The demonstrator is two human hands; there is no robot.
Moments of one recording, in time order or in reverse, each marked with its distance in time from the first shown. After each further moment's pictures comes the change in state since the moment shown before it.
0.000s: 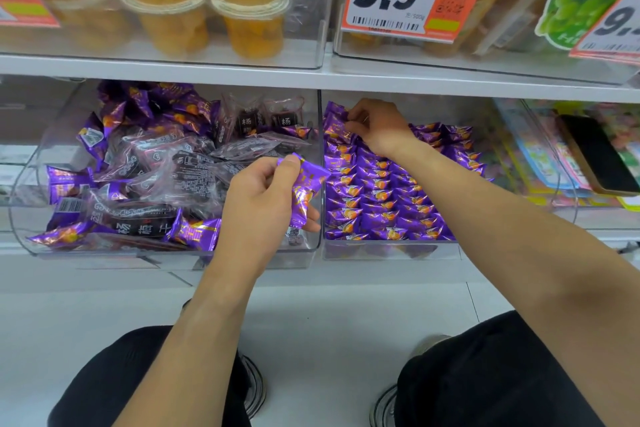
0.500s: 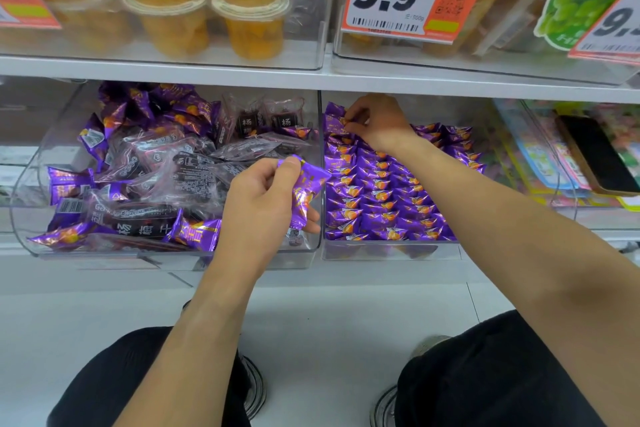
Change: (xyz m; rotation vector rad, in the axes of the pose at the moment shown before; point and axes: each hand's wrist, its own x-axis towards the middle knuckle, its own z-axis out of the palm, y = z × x) left_hand -0.002 0.000 -0.002 0.010 -0.007 0.019; right_hand 0.005 -0.002 -0.003 -0.019 0.025 -0.039
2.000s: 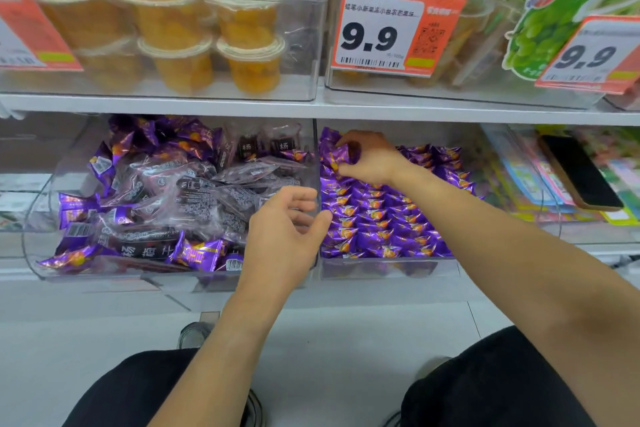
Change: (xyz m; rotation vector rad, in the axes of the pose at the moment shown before) left_hand 0.000 -0.021 0.015 0.347 0.035 0.192; right_hand -0.029 -0.020 -0.012 -0.013 -0.154 0.006
